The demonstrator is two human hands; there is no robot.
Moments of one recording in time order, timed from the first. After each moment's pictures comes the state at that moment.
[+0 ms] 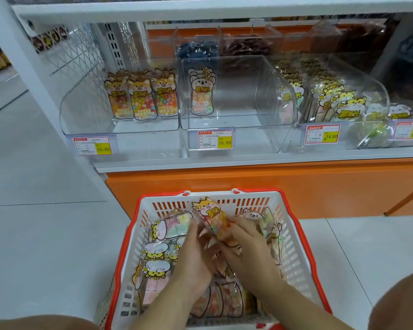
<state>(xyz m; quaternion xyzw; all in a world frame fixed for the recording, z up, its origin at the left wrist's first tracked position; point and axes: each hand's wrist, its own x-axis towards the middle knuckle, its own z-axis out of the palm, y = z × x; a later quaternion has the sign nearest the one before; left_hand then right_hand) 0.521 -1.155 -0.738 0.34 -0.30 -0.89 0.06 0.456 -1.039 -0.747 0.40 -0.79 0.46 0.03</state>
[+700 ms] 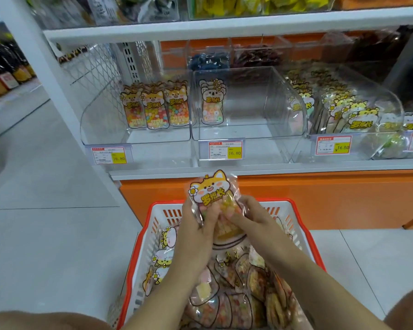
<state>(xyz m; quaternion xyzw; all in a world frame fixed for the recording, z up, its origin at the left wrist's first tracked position) 0.516 -1.174 -0.672 0.26 -0.71 -0.63 0.20 0.430 -1.055 -0.670 0.21 -0.67 0.64 -0.32</state>
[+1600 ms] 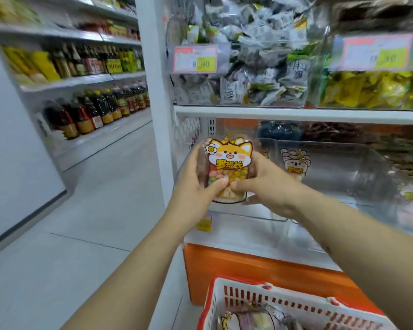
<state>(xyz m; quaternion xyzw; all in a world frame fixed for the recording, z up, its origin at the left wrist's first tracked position) 0.489 -1.407 -0.557 0.17 -0.76 -0.53 0.34 0.366 -1.291 -0.524 0.38 -0.69 0.54 -0.29</state>
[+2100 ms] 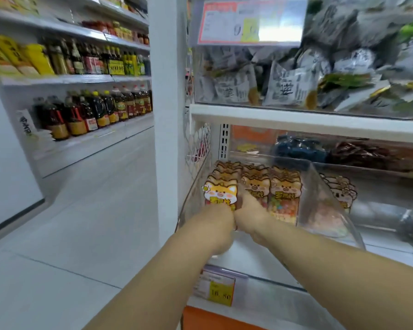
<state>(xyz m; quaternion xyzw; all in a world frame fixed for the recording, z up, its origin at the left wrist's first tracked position) 0.413 -1.482 -0.582 0.28 -0.95 -0.17 -0.02 0.289 -1.443 -0.632 0.33 -0.75 0.51 -0.25</state>
